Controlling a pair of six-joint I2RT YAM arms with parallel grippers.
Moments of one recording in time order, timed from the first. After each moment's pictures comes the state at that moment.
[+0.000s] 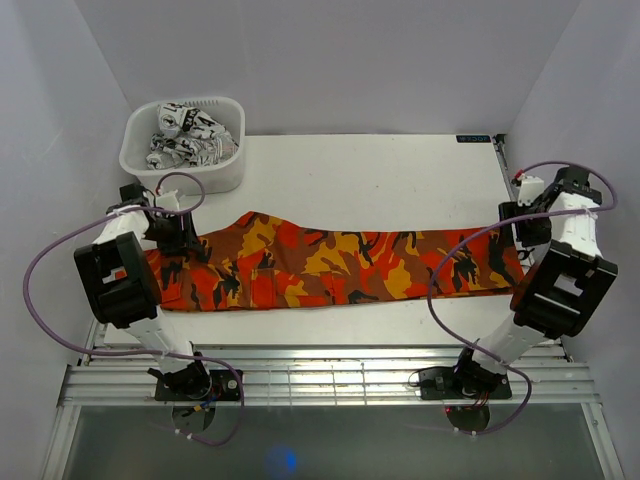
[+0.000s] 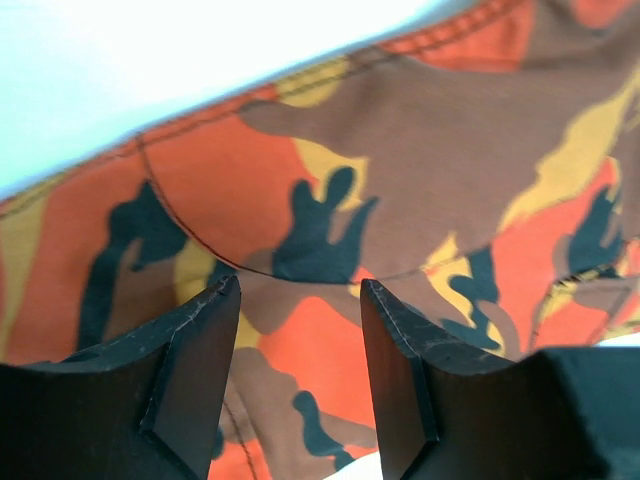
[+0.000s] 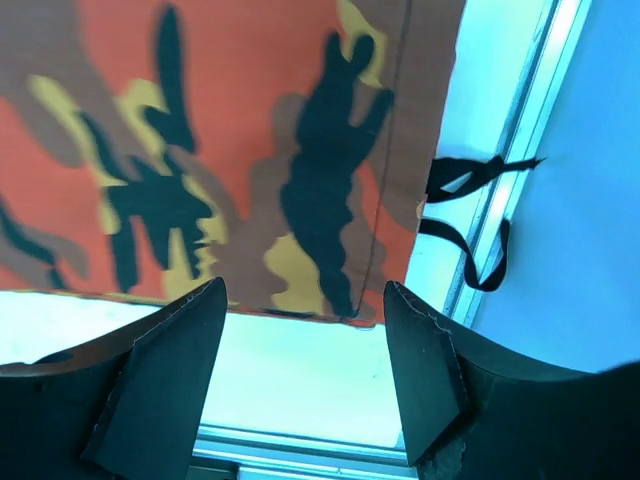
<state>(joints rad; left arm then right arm) 0.36 1.76 1.19 -0.71 0.47 0.27 -0.44 1.64 1.36 -0.94 -0.28 -0.57</state>
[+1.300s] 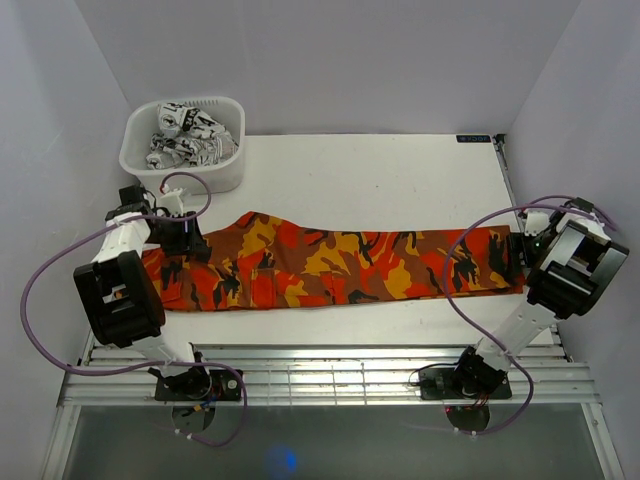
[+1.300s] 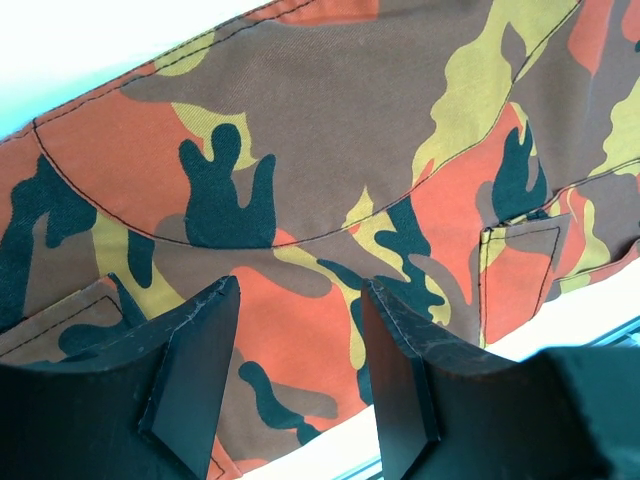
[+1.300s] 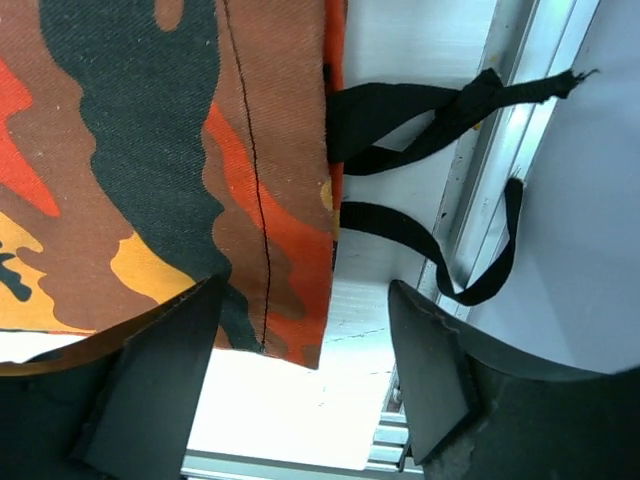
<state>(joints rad) 0.34 1.61 1.11 -0.74 0.57 0.33 -0.60 1.88 1.25 -0.81 -0.20 -0.68</state>
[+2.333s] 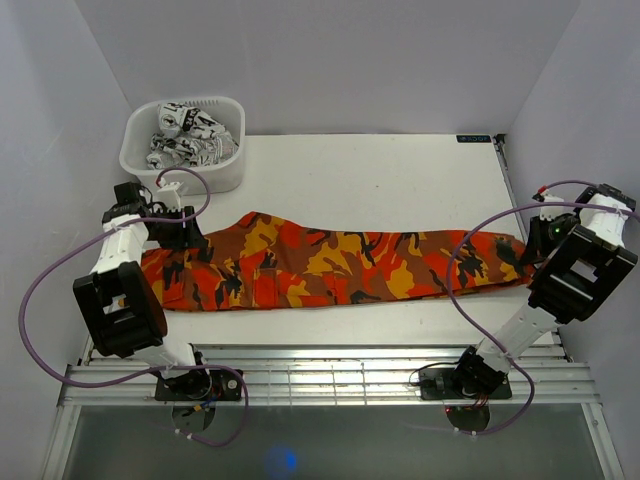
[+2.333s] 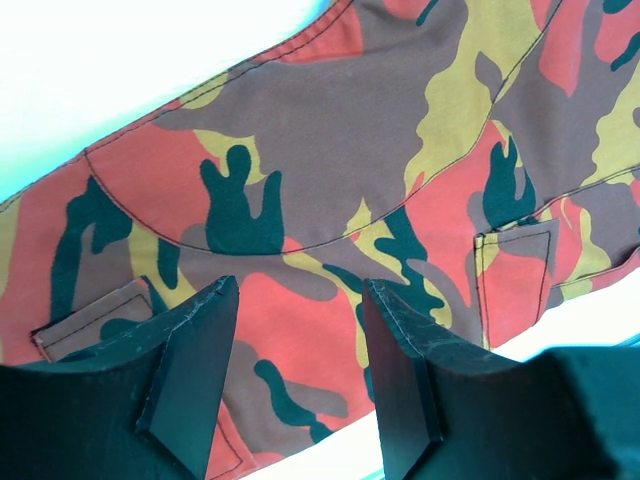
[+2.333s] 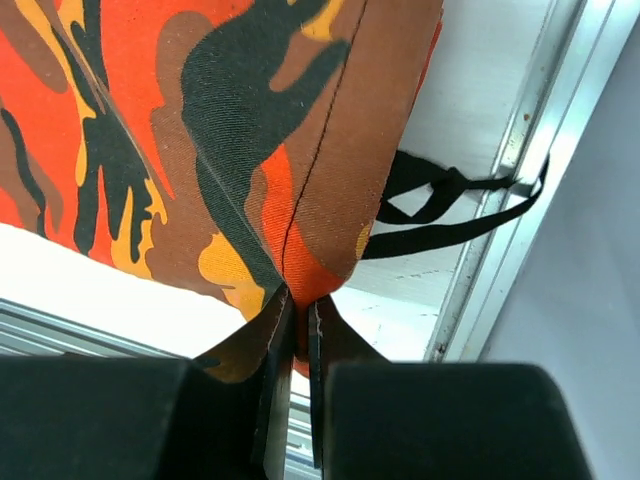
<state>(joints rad) 0.34 1.54 1.11 -0.71 0.59 0.34 -0.66 1.85 1.48 -1.16 -0.41 -0.74</state>
